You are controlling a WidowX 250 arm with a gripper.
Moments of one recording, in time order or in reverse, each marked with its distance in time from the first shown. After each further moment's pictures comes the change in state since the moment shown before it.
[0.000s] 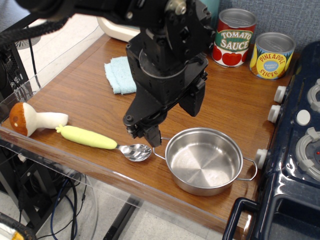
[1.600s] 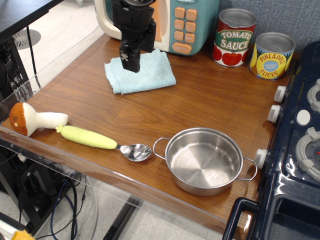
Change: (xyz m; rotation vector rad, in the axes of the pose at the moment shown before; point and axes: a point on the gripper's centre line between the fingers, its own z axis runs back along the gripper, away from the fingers) arm 0.168 -0.065 -0.119 0.272 -0.066 0.468
